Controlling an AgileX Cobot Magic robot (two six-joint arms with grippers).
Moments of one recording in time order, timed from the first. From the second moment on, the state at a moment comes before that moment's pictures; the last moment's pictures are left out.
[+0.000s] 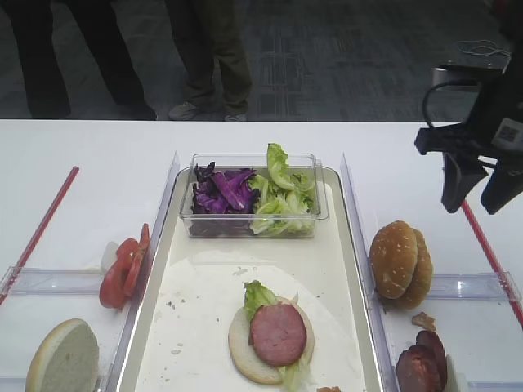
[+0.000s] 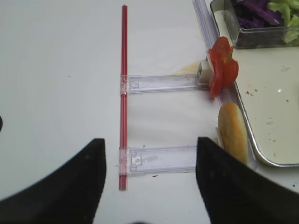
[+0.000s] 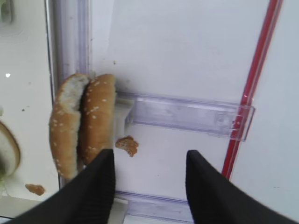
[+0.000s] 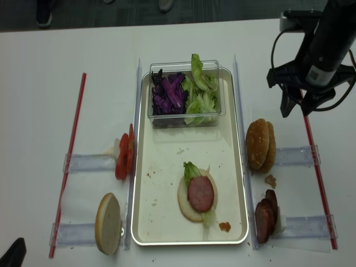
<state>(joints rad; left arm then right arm) -0.01 -0.02 -0.48 -0.01 1.18 -0.03 0.09 1.72 -1.28 0.21 1.22 -0.05</state>
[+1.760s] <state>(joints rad) -0.01 -0.02 -0.48 -0.01 1.18 -0.03 0.00 1.36 -0.89 0.15 1.22 -0.08</state>
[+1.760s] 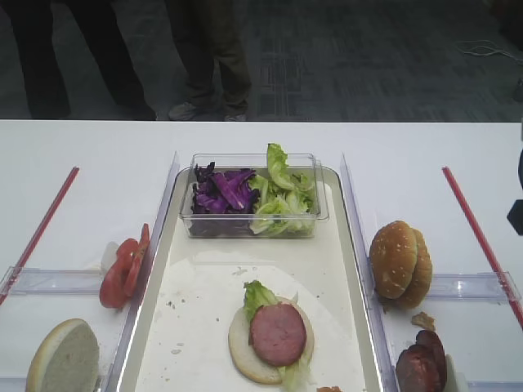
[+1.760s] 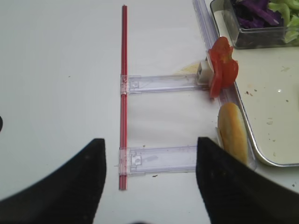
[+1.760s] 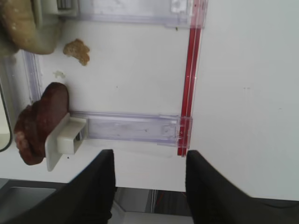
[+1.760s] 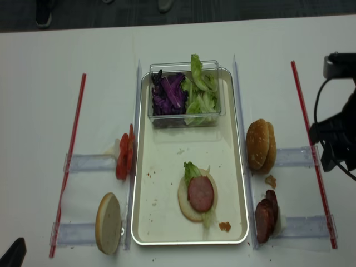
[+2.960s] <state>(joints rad) -0.01 -0.02 -0.48 -0.01 1.18 -0.03 0.00 0.97 -0.48 0.16 1.10 -0.09</state>
